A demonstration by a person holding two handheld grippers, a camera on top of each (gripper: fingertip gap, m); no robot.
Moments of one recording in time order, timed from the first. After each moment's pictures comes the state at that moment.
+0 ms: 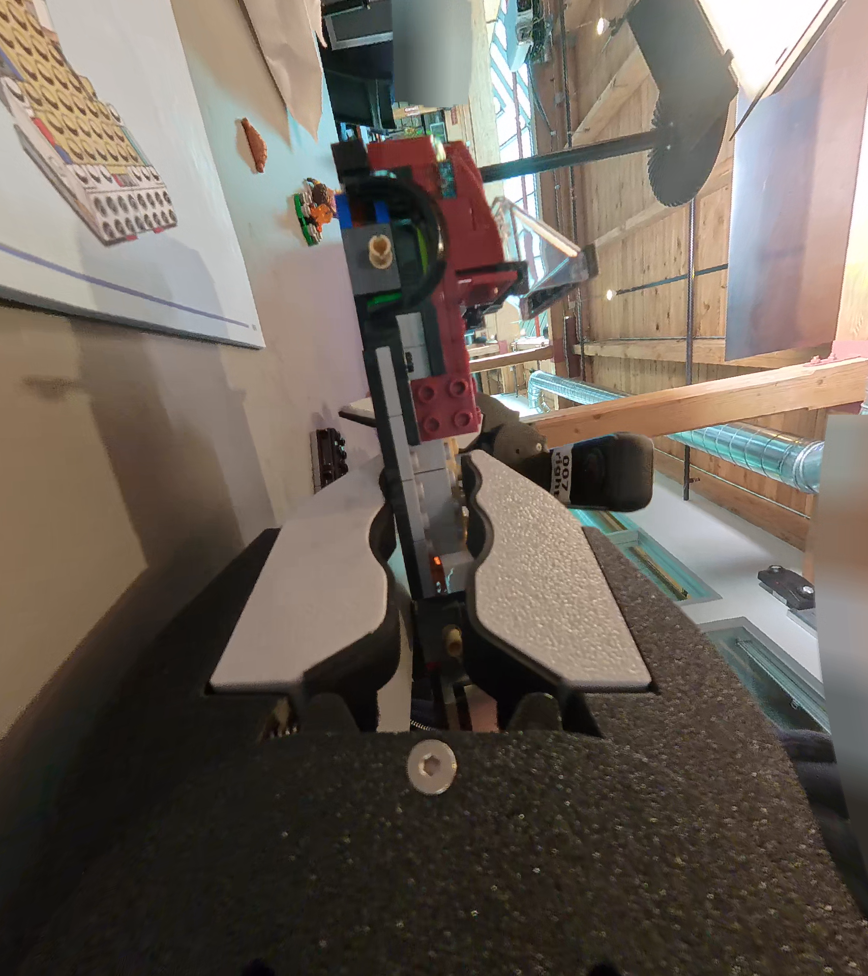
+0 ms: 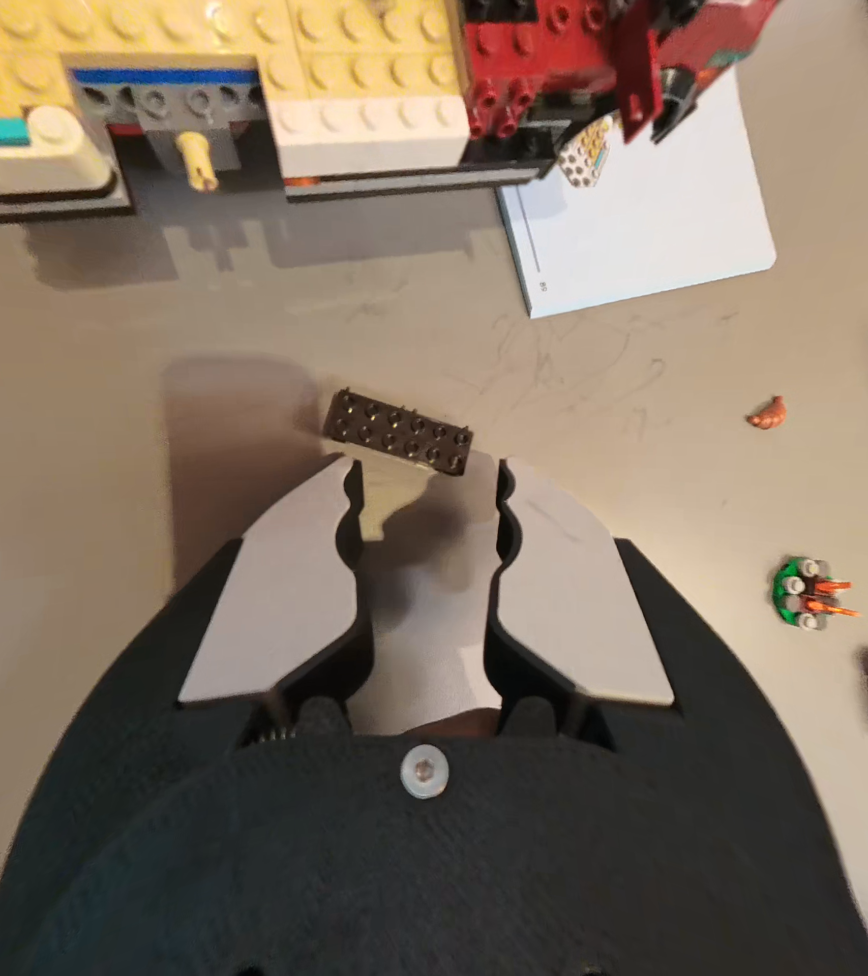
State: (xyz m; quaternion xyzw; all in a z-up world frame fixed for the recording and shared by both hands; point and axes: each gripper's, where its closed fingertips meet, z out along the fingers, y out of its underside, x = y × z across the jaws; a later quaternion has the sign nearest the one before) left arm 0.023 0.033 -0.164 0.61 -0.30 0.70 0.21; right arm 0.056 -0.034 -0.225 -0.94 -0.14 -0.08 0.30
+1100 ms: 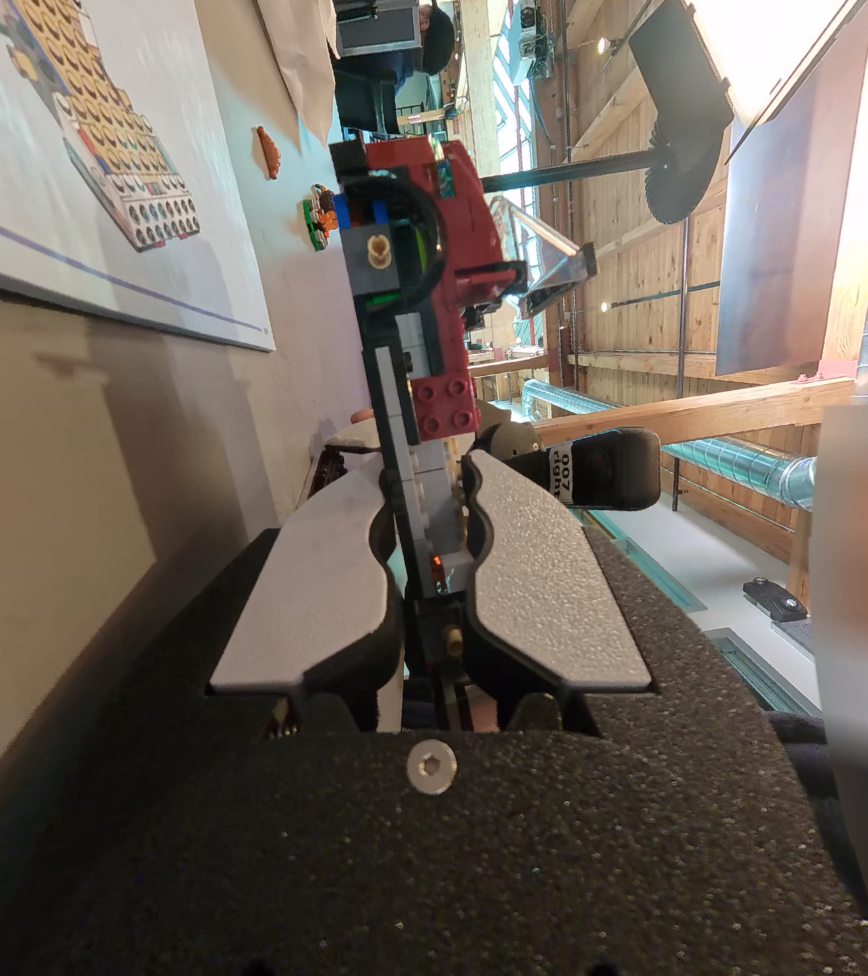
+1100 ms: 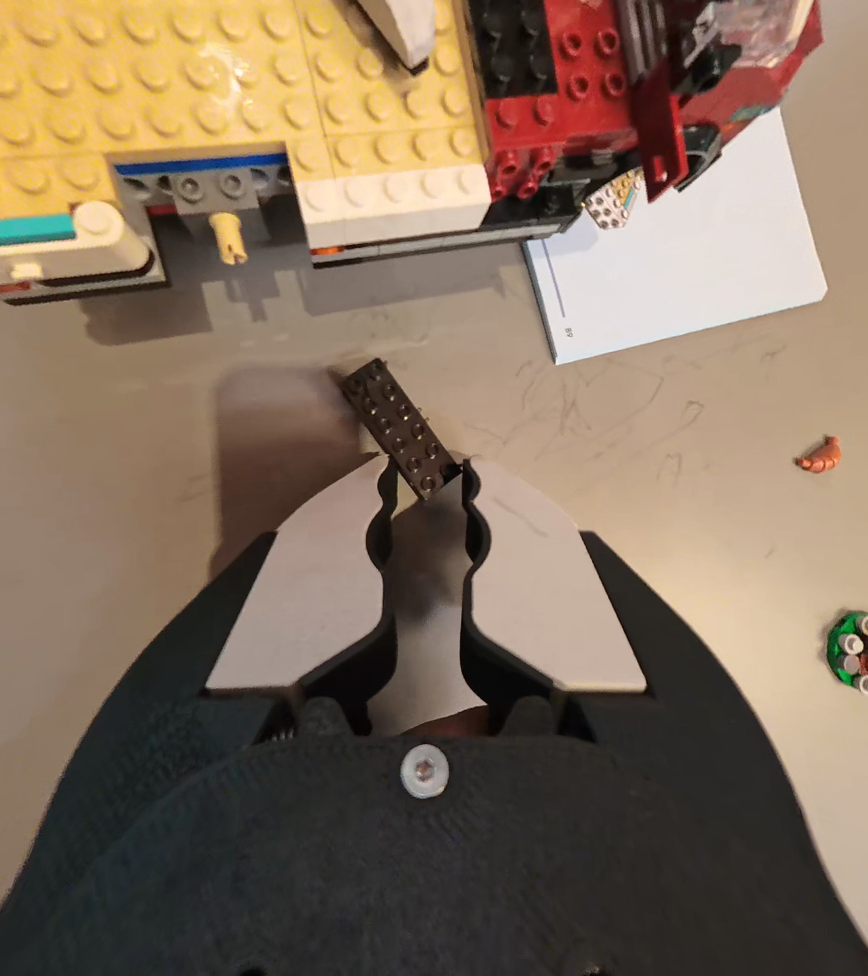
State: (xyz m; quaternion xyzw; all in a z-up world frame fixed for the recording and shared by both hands) left arm 0.024 0.038 -0.165 0.62 -0.29 0.70 0.22; right arm 0.045 -0.017 -0.227 -0.94 -0.13 -0.04 0.31
